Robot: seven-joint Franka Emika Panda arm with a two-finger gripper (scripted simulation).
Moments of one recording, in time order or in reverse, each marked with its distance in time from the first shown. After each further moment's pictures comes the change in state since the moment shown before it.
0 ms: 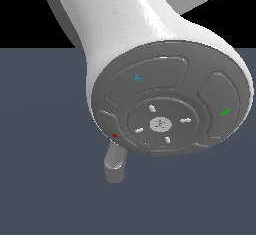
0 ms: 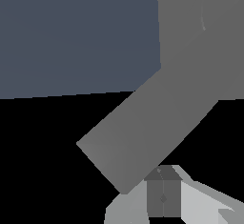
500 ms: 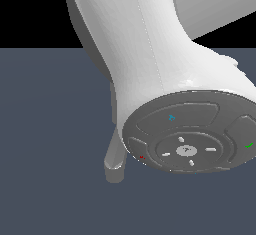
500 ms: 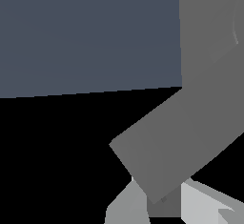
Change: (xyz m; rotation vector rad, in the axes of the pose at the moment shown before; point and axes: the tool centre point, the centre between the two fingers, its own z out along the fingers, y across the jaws) arm 0.012 -0.022 0.002 0.022 -0.012 0.001
